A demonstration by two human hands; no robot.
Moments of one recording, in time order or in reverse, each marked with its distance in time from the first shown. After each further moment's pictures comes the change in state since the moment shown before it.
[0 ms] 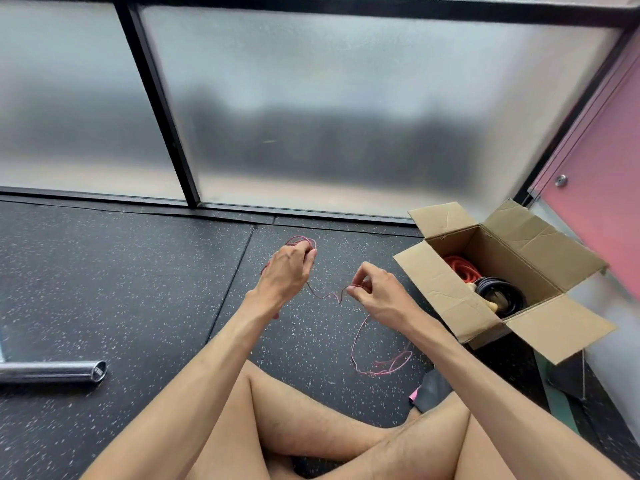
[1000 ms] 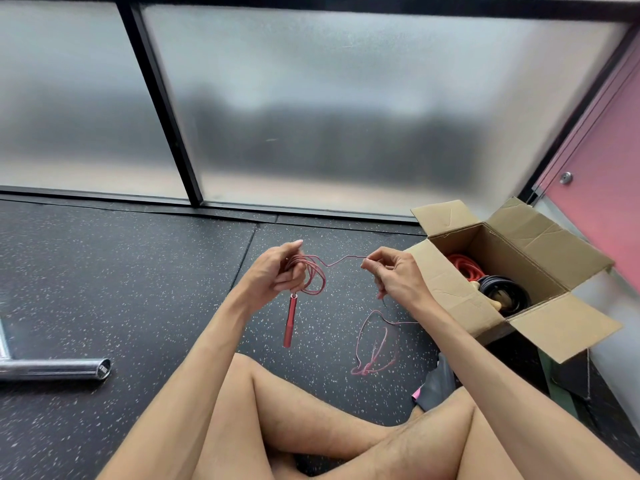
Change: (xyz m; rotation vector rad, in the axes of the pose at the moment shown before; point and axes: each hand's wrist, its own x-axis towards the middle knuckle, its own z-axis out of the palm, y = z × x) left_hand -0.018 0.000 -0.036 -1.295 -0.382 -0.346; right_hand 0.022 0.018 -0.012 0.440 0.198 -0.014
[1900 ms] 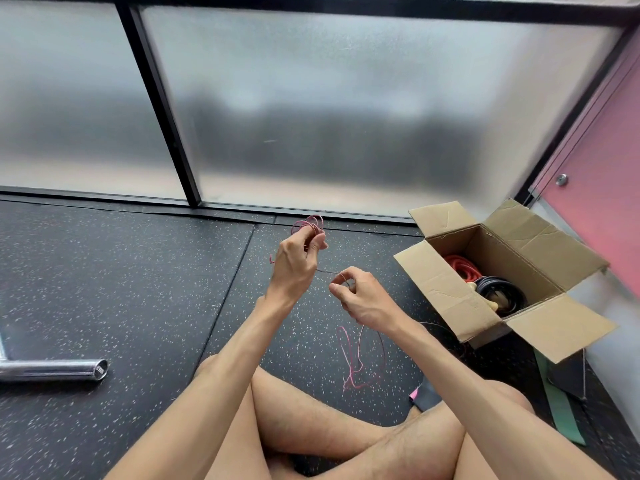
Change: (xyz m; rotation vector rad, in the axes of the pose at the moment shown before) left_hand 0.031 -0.018 0.031 0.913 0.502 0.567; right_hand -0.031 -0.025 0.043 -0.119 -0.266 0.135
